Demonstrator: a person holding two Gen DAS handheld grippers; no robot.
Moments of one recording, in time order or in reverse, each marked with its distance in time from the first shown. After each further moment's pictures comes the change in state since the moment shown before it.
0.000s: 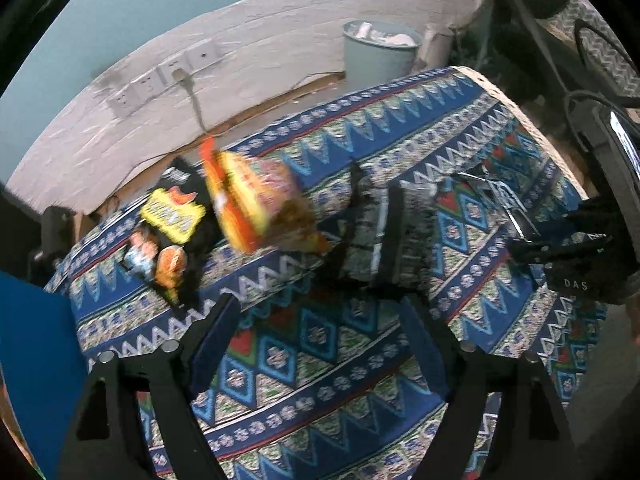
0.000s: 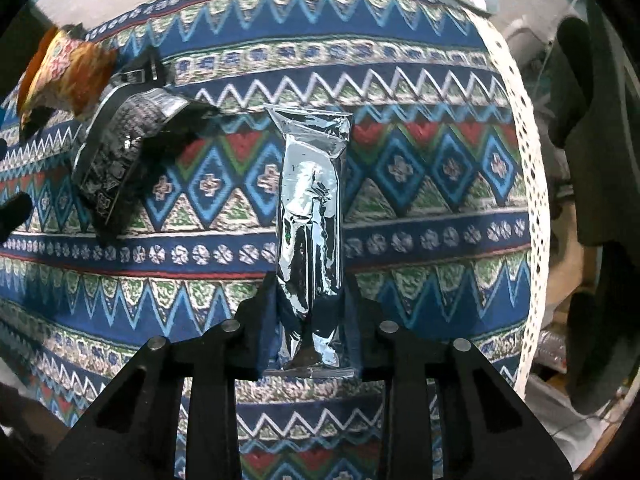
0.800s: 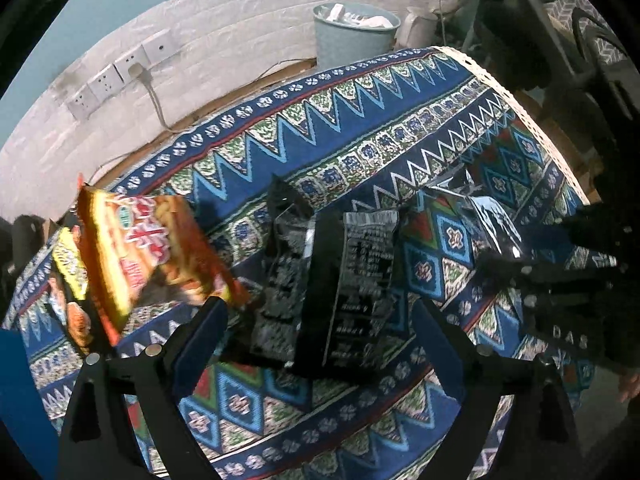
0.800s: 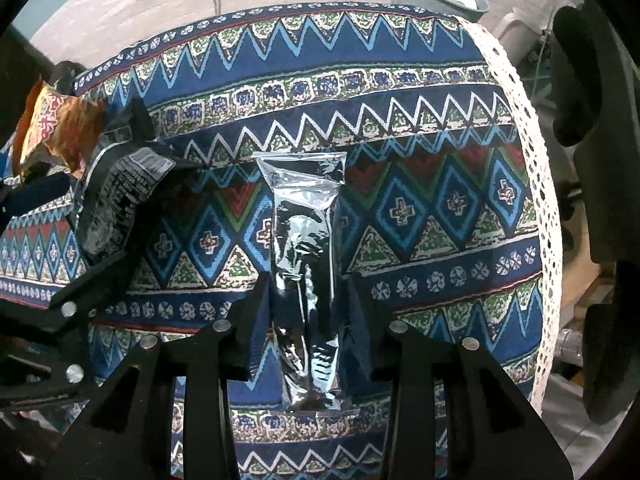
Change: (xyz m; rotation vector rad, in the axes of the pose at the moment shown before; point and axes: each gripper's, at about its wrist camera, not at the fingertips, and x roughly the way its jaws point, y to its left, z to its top) left arm 0.056 -0.040 0.035 0.000 0.052 -0.067; right arm 0.006 -0.006 0.042 0.064 -0.074 0.026
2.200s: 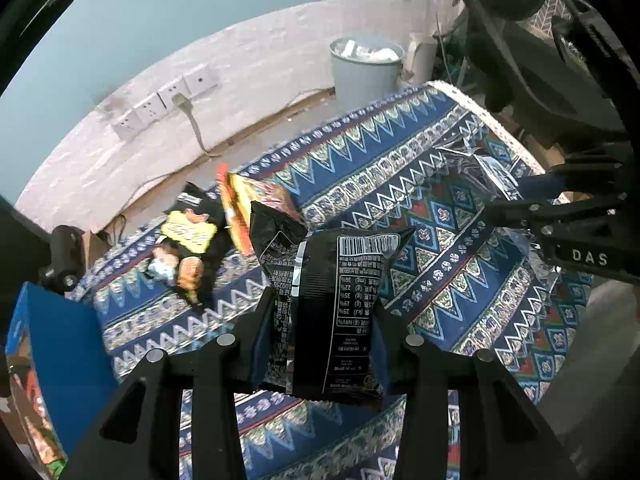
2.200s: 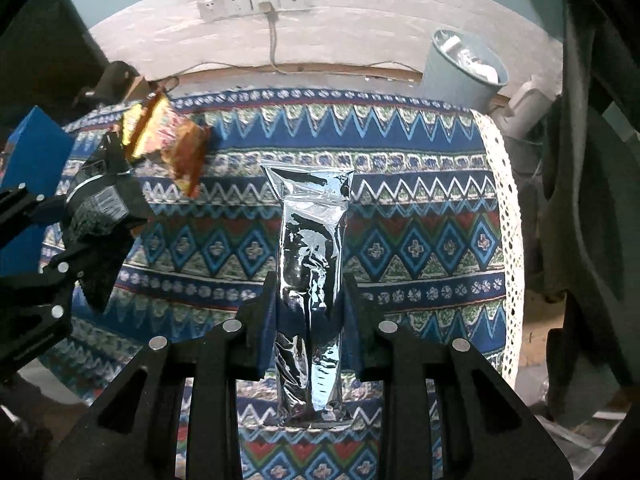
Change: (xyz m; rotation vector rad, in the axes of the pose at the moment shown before) left arm -0.107 0.025 -0.045 0.038 -0.107 0.085; right arm -0.109 0.053 -0.020 -0.139 -0.156 0.053
